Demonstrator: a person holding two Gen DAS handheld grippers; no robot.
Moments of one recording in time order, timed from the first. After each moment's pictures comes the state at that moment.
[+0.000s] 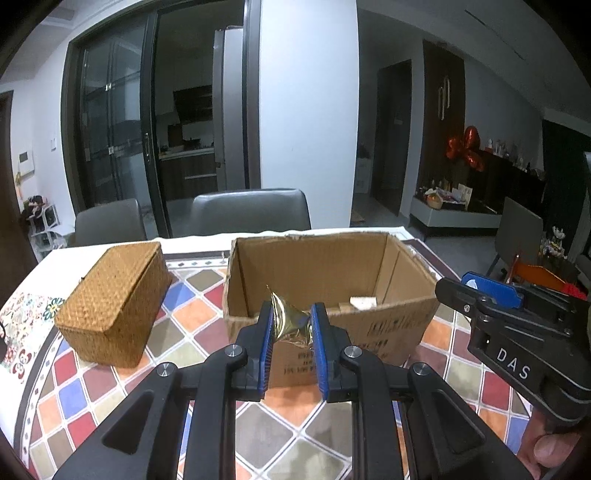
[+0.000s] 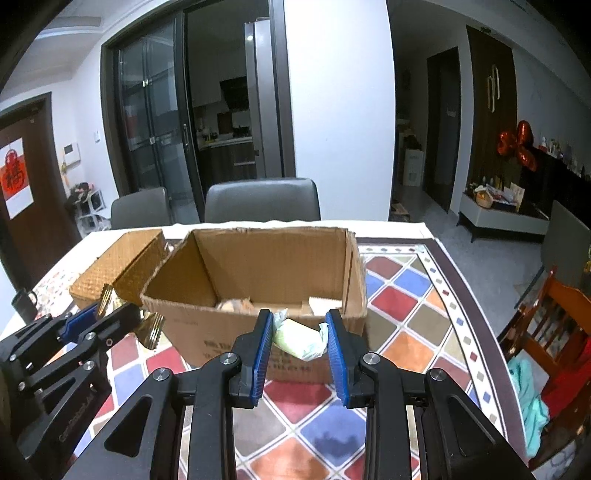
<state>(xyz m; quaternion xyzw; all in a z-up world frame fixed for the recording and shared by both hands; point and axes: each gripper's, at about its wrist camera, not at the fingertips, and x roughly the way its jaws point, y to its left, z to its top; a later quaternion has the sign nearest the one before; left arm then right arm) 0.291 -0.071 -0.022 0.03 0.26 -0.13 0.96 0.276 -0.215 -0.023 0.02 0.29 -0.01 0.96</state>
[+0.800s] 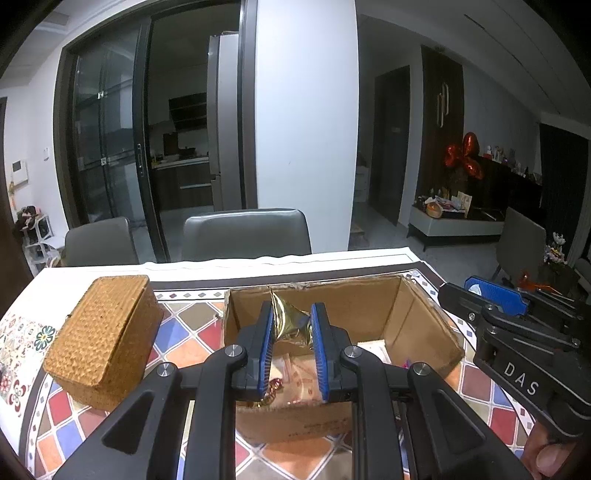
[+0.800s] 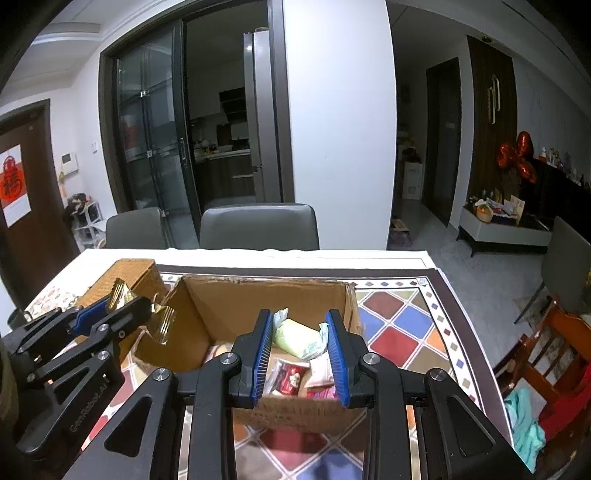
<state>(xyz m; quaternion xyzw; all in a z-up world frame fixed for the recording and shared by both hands) 0.356 -0.081 -0.004 0.03 0.25 -0.14 0.96 0.327 -0.223 -0.001 0.01 0.27 -0.02 0.96</state>
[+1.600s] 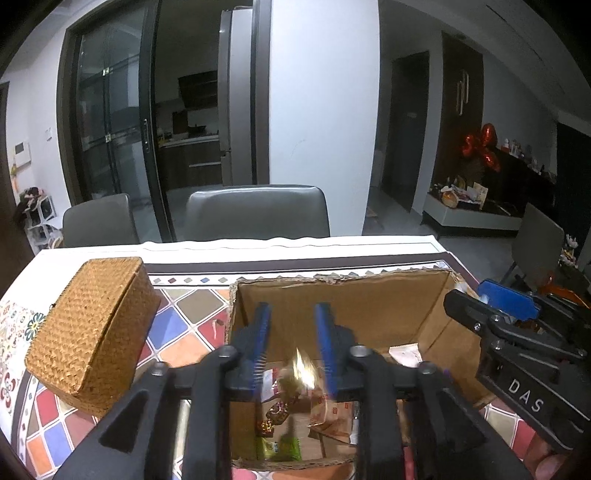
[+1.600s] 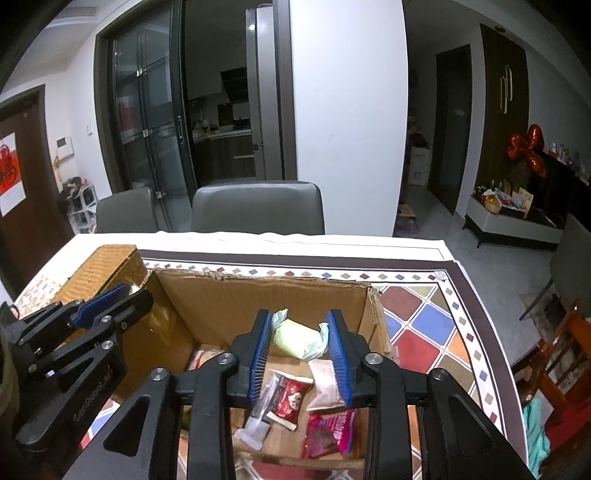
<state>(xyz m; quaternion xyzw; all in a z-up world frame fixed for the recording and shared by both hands) 0.409 -0.080 -0.034 0.02 0.29 -0.11 0.95 0.389 -0.221 -0.033 0.00 0.31 -0.01 0.95</state>
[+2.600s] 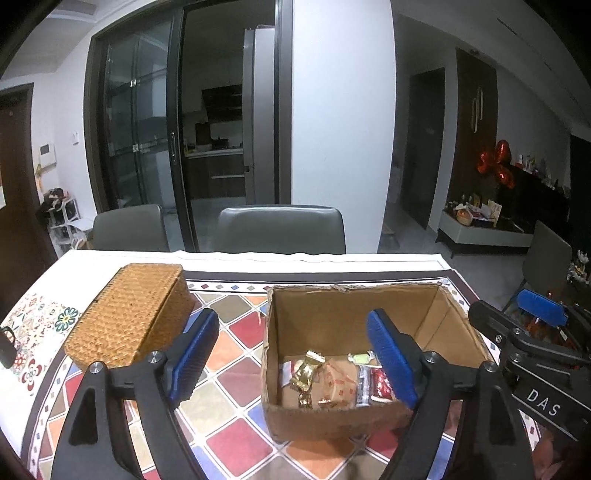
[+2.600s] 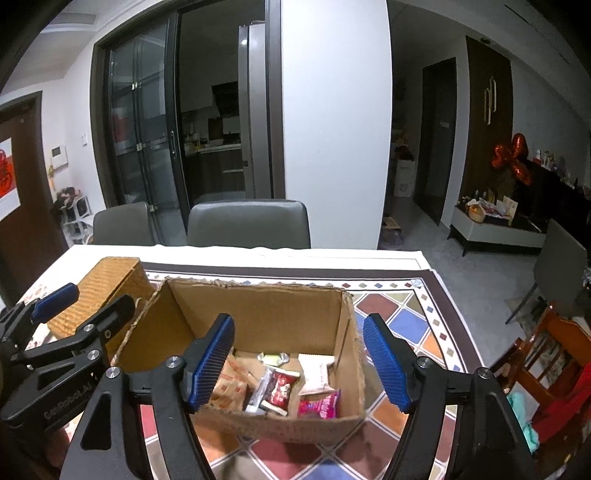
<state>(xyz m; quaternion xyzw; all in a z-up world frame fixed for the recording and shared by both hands) 0.351 -0.060 0.006 0.01 0.26 -0.07 0.96 0.338 -0.219 0.001 0.00 0.28 -0.04 0.96</state>
